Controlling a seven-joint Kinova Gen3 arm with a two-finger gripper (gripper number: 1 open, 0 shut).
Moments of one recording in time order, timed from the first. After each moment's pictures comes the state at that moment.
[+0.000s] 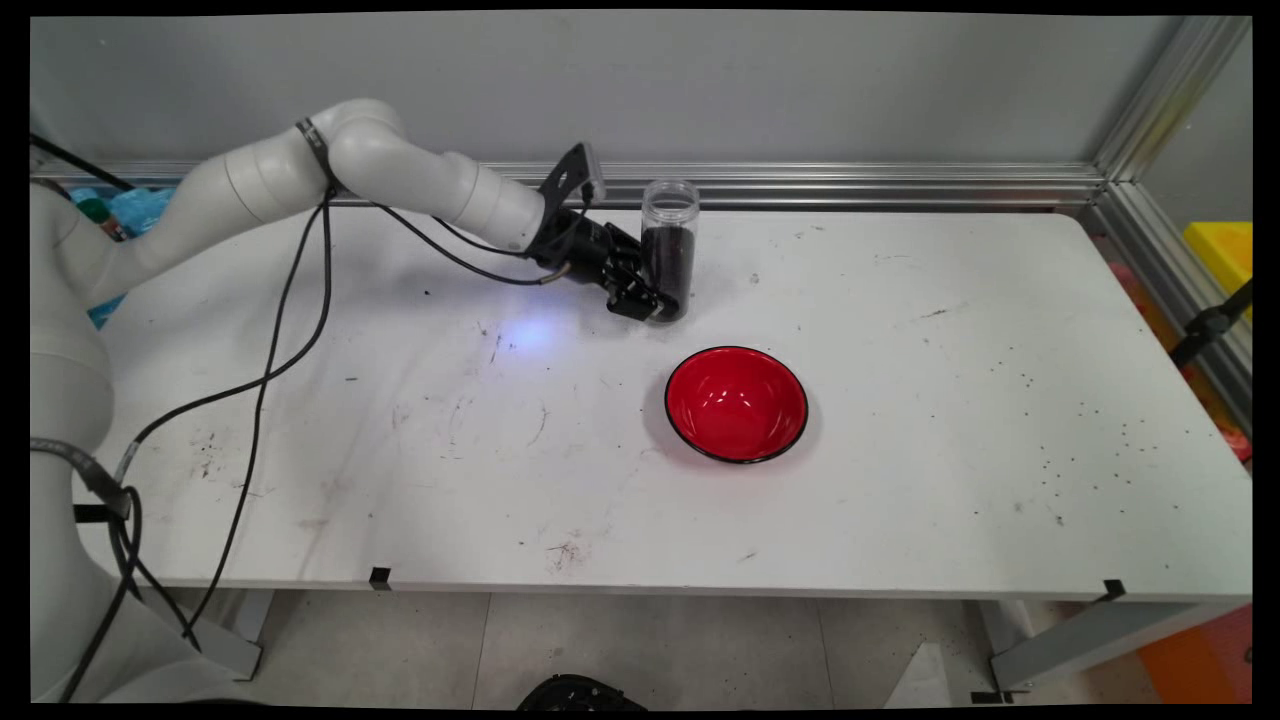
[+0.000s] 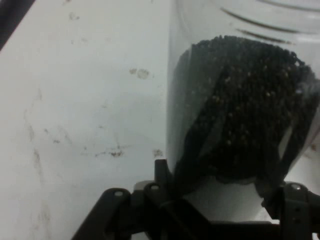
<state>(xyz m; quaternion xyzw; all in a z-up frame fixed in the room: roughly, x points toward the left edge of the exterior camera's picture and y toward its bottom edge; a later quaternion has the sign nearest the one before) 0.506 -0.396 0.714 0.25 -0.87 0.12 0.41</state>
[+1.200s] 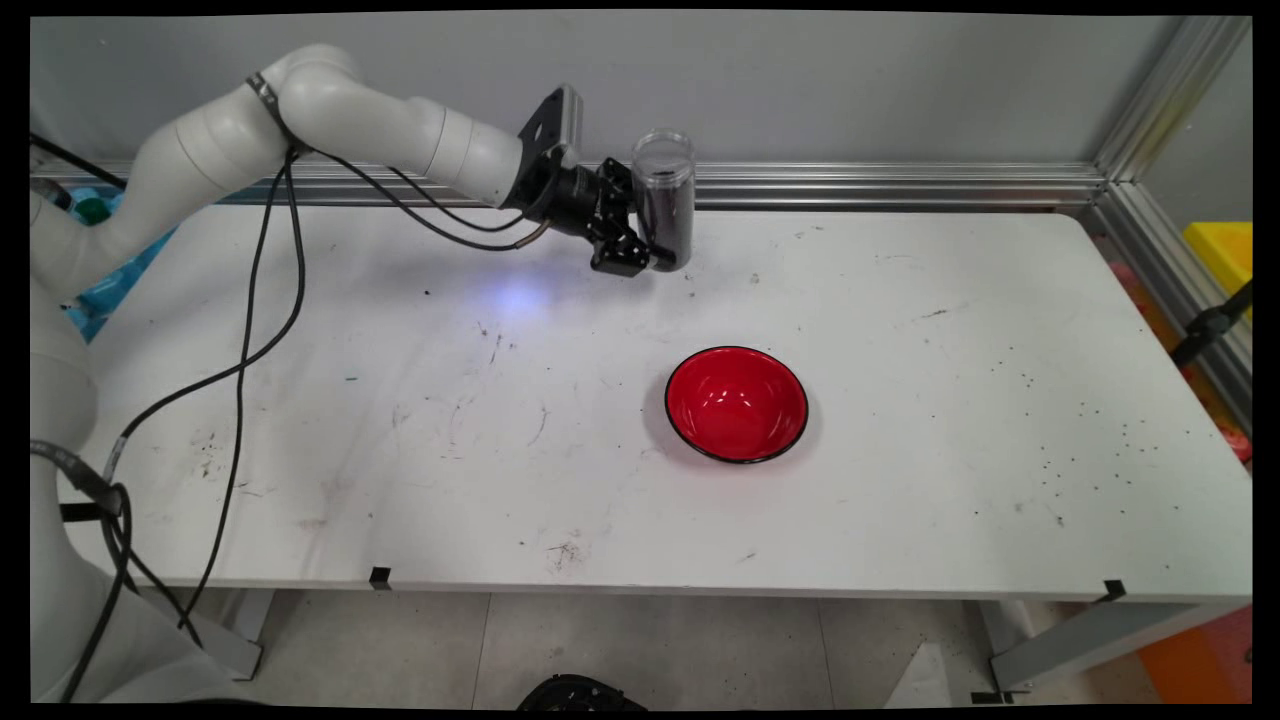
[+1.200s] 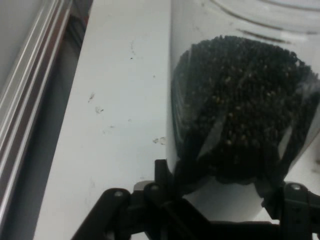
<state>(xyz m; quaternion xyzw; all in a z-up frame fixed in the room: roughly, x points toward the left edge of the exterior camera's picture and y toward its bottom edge) 0.520 -0.391 0.769 0.10 -0.88 0.22 0.42</state>
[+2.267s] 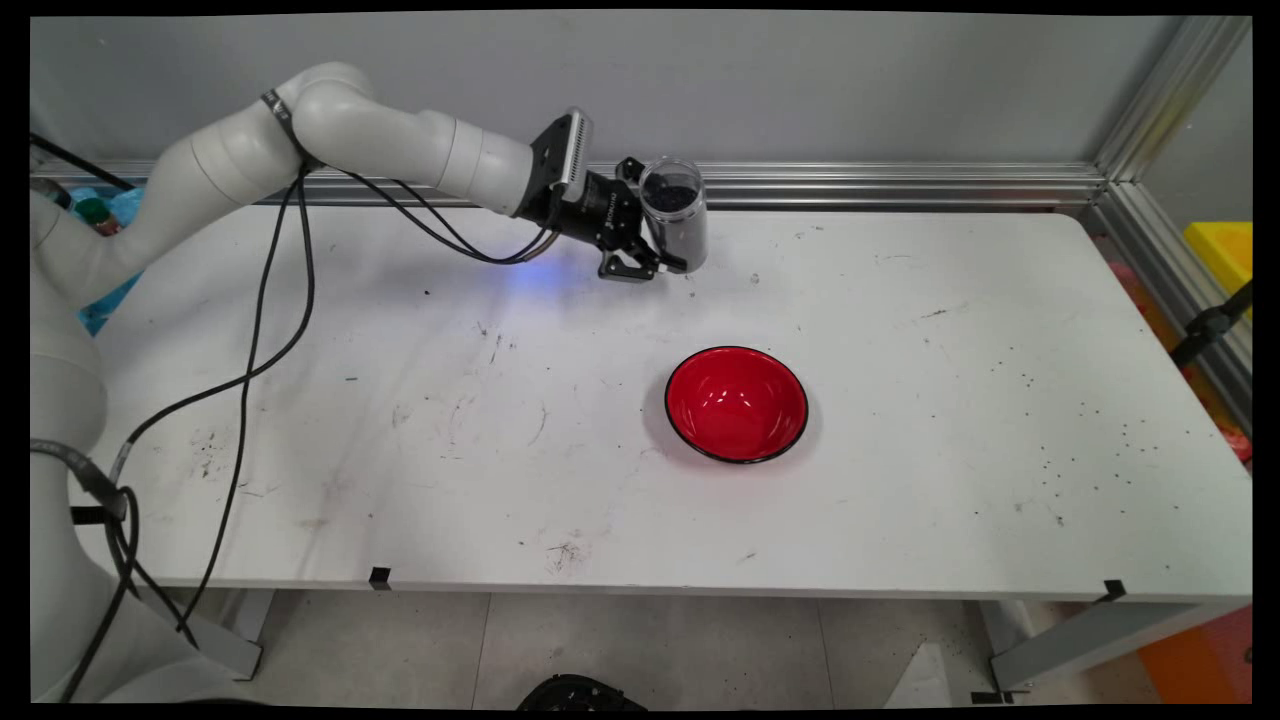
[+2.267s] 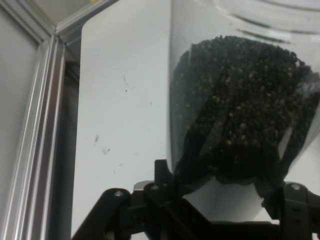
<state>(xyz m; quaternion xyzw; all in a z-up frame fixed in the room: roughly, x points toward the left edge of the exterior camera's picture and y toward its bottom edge) 0.508 -0.391 0.762 -0.01 -0.87 0.28 0.41</state>
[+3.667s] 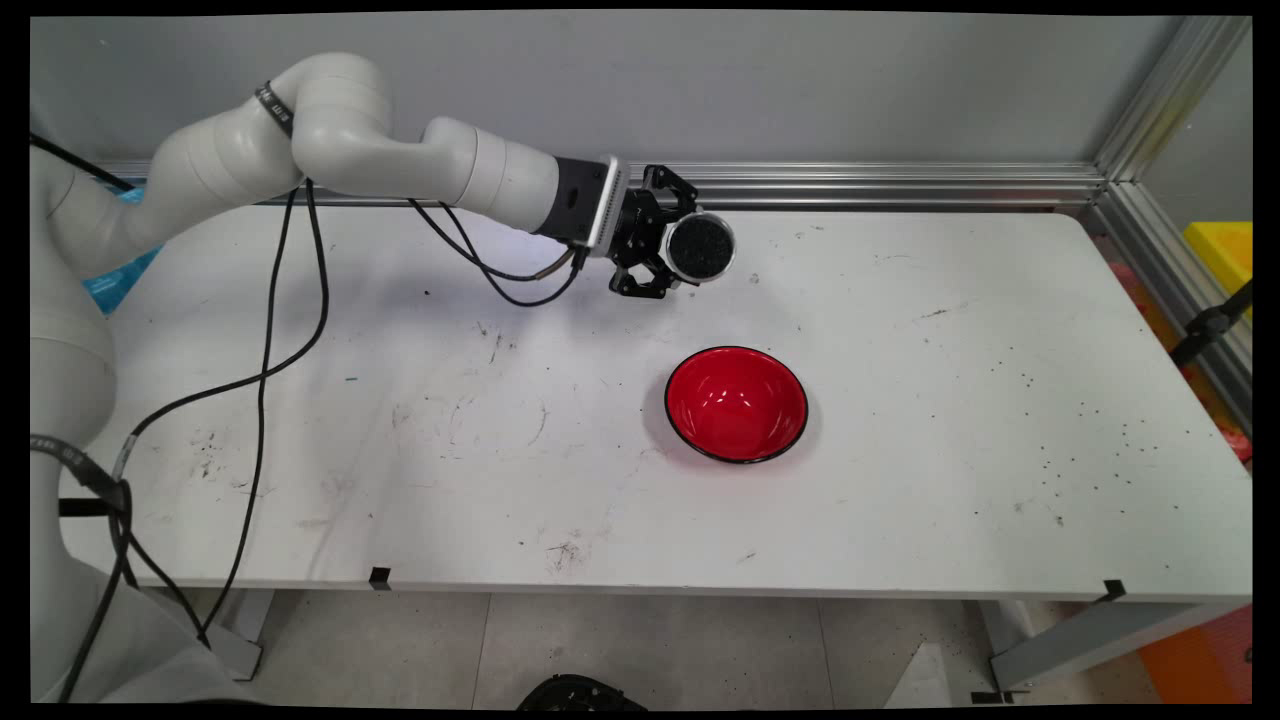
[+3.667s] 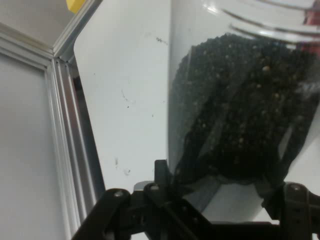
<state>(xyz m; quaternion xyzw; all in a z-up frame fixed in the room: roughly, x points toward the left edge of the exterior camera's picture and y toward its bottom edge) 0.454 -0.345 0.788 -0.14 -0.87 0.37 0.30</state>
